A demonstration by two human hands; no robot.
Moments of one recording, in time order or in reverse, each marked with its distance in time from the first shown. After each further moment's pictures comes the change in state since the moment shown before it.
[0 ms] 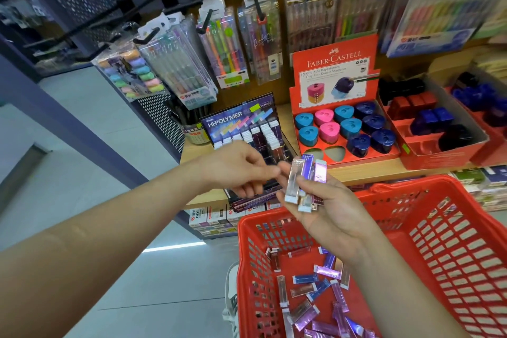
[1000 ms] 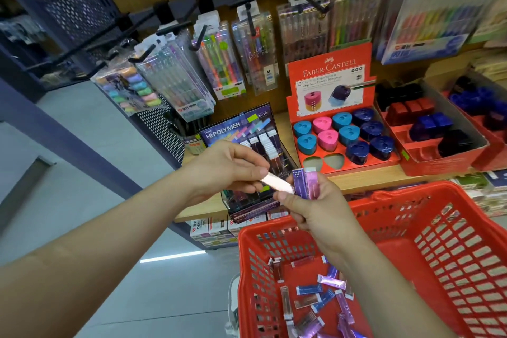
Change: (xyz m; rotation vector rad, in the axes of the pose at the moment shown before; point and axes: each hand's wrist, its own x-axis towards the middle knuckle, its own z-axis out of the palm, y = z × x) left_hand -0.008 0.003 -0.013 -0.520 0.040 0.017; right_hand 0.005 0.003 0.002 -0.619 0.132 -0.218
